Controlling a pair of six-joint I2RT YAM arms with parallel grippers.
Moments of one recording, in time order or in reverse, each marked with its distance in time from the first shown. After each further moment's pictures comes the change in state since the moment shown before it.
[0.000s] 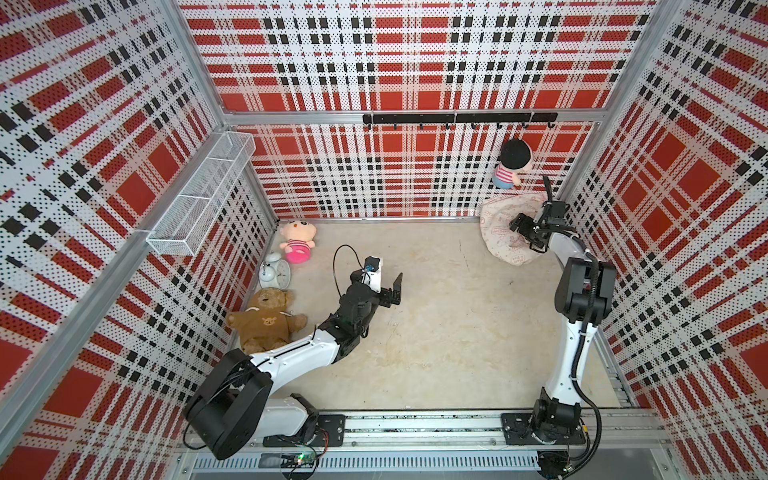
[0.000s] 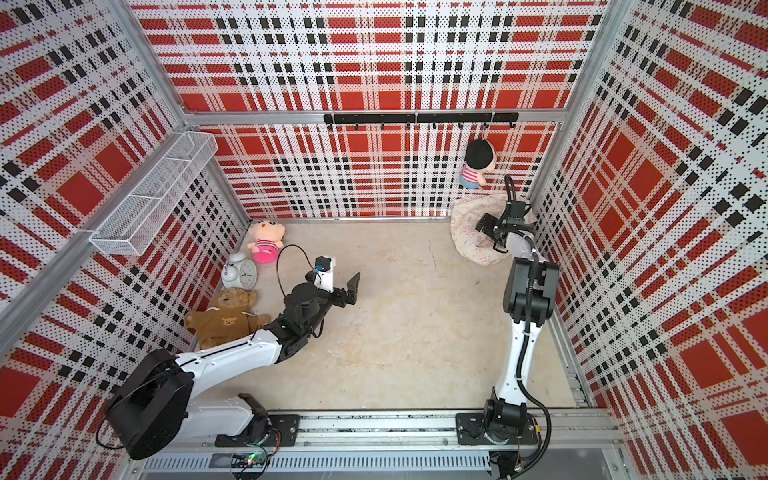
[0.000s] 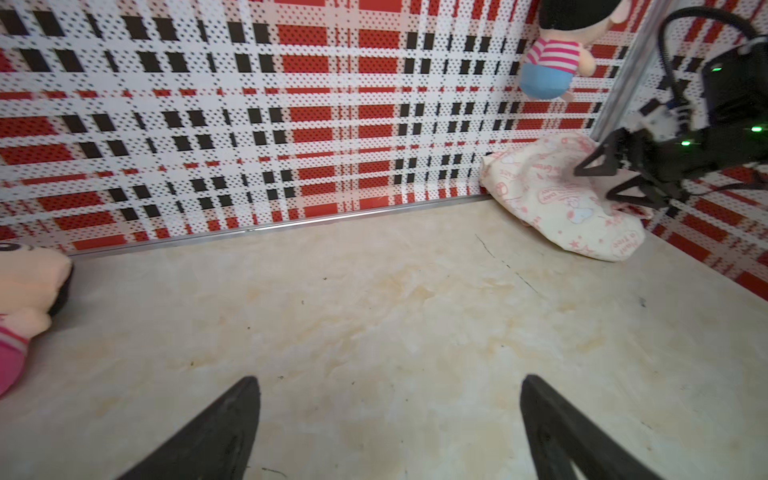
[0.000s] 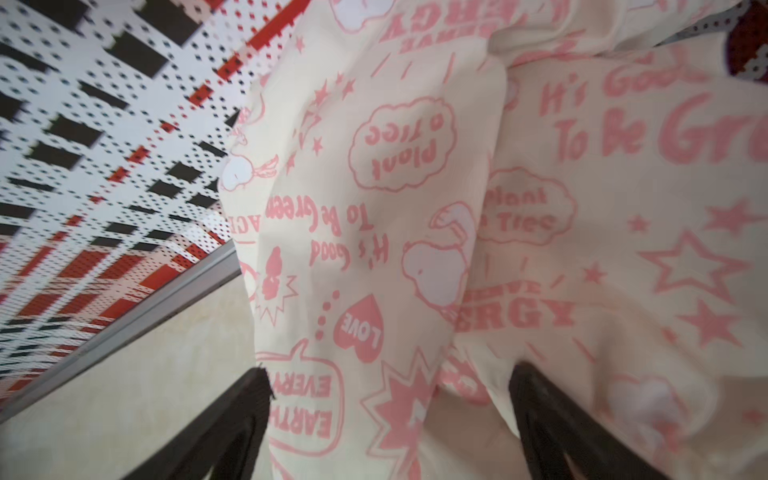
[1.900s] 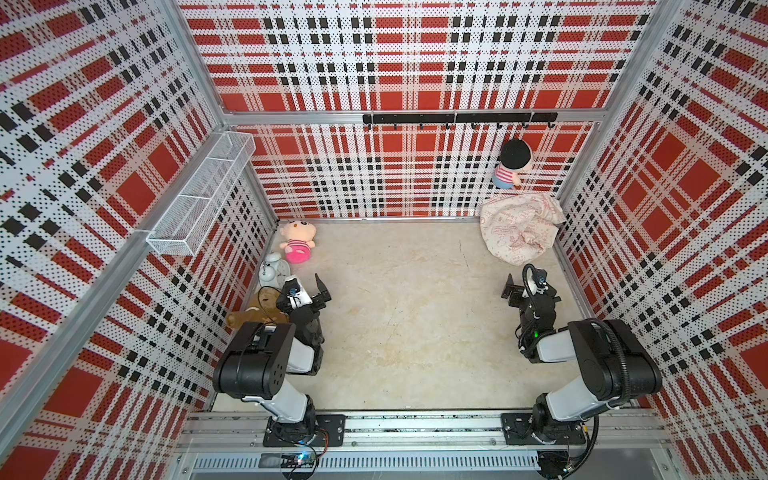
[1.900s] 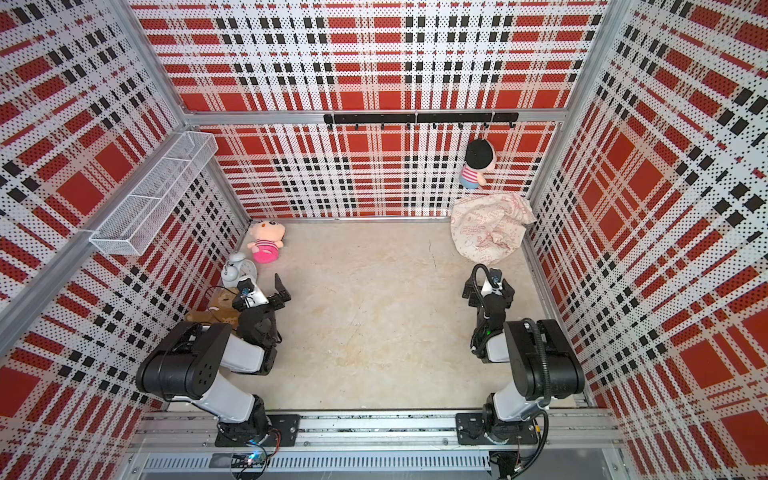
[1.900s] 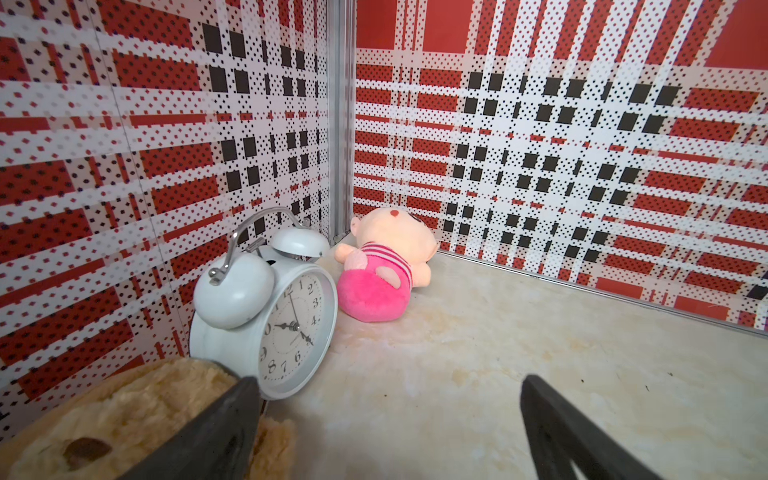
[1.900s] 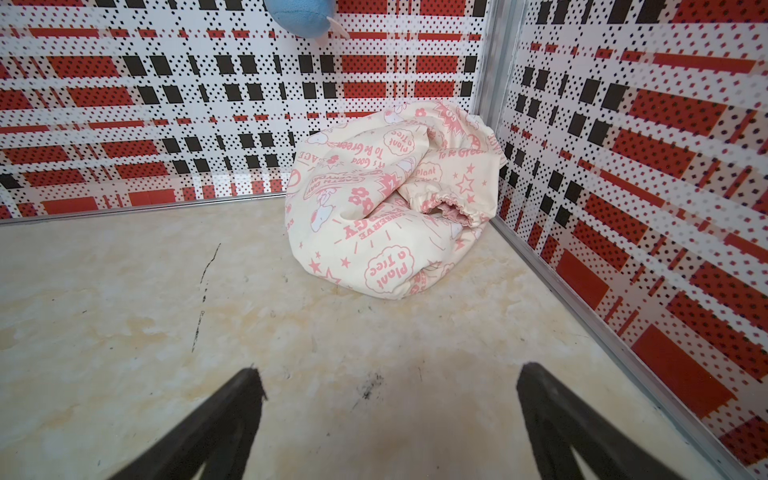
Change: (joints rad) left arm 0.604 0.282 -0.394 0.889 -0.151 0.055; right arm 0.230 -0.785 -1.703 1.544 0.491 -0.353
